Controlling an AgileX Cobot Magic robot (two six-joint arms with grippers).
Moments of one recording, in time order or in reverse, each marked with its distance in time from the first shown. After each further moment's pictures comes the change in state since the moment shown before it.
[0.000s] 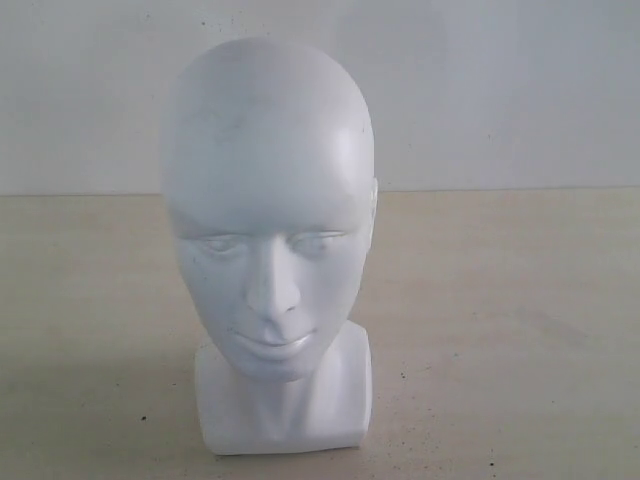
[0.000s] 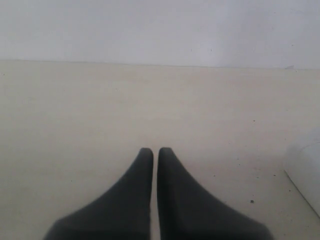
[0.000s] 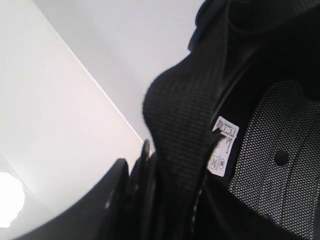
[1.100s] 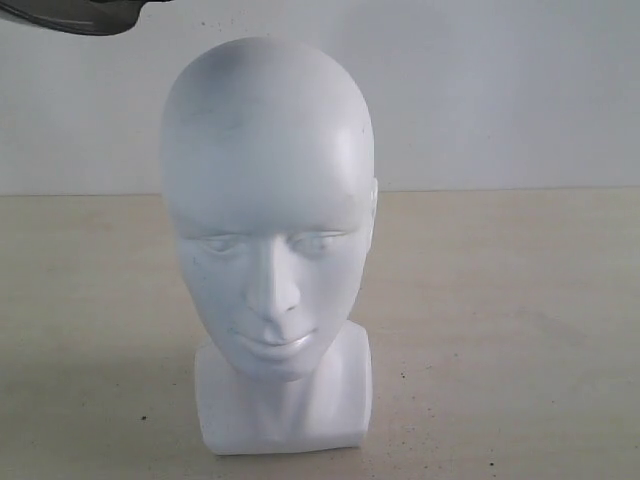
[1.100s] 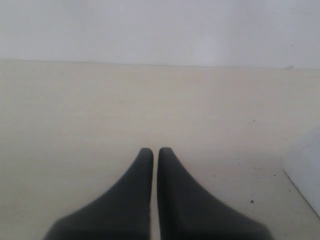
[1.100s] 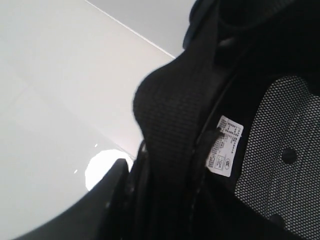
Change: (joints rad) left arm 0.000 0.000 0.000 0.000 0.000 0.000; right arm -0.058 0.351 -0.241 0.203 -0.316 0.265
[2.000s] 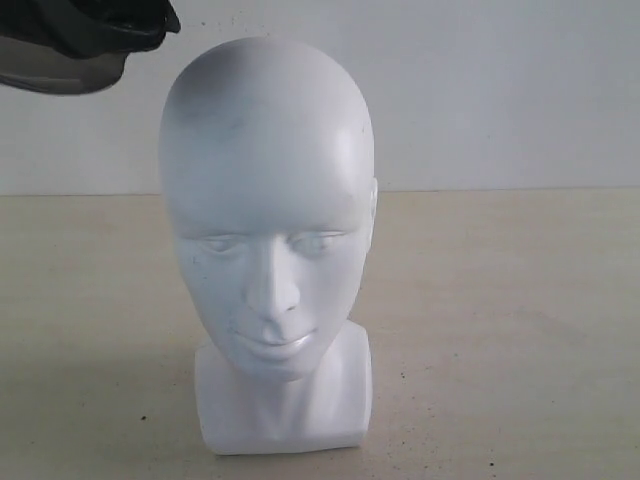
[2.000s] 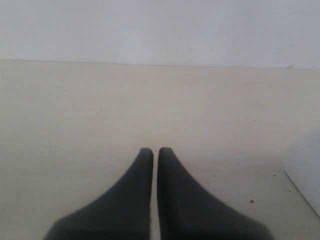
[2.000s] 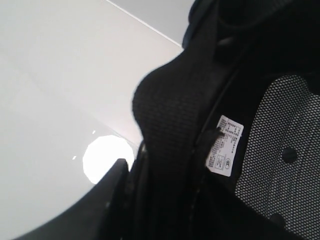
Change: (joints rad) left arm 0.000 0.000 0.000 0.000 0.000 0.000; right arm 0.007 0.038 0.035 0.028 -0.035 -0.013
